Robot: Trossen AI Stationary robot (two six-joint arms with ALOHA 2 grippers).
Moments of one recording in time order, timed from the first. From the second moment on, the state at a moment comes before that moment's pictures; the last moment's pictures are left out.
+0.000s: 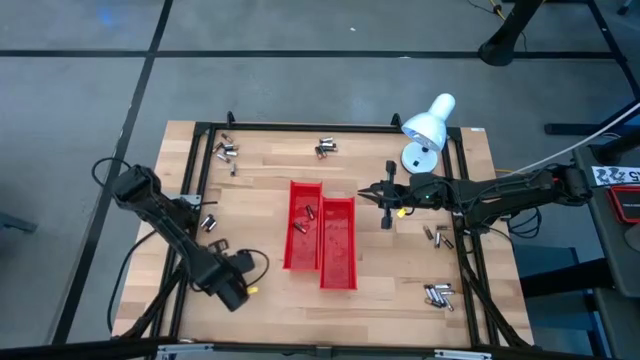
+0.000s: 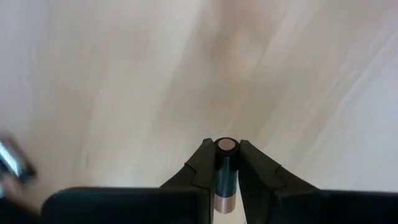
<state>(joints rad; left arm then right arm) -0.76 1.63 1.00 -0.96 -0.20 -1.18 0.00 1.08 0.56 0.24 0.16 -0.29</state>
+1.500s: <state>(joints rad) -0.11 1.64 1.30 -0.66 -0.50 -0.56 0.00 1.08 0.56 0.25 0.16 -0.29</state>
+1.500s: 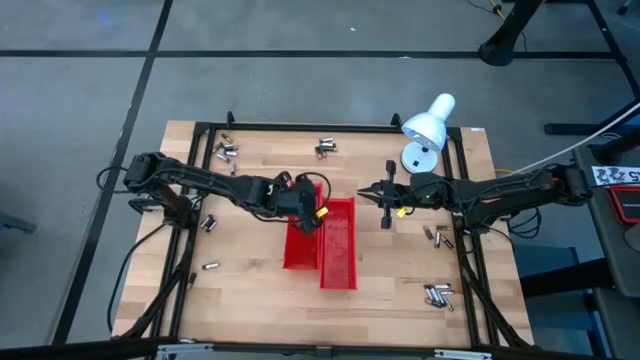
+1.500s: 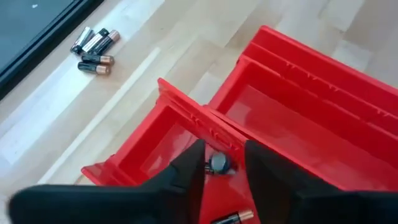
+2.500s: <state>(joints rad) -0.50 1.55 1.21 -1.50 0.05 -1.46 0.00 1.08 0.56 0.24 0.16 -0.30</state>
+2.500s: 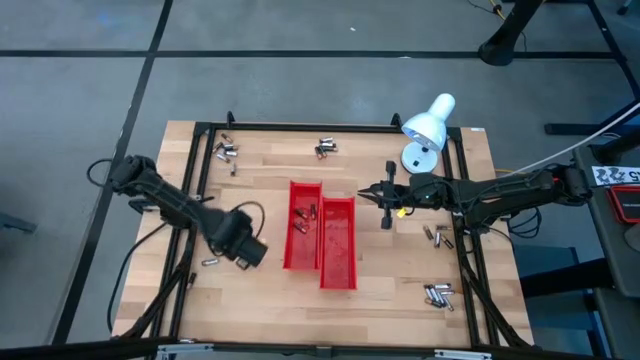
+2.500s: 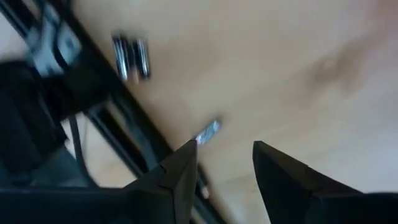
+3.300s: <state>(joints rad) -0.76 1.55 0.80 -1.05 0.46 -1.88 0.00 1.29 0.56 0.48 0.16 -0.35</state>
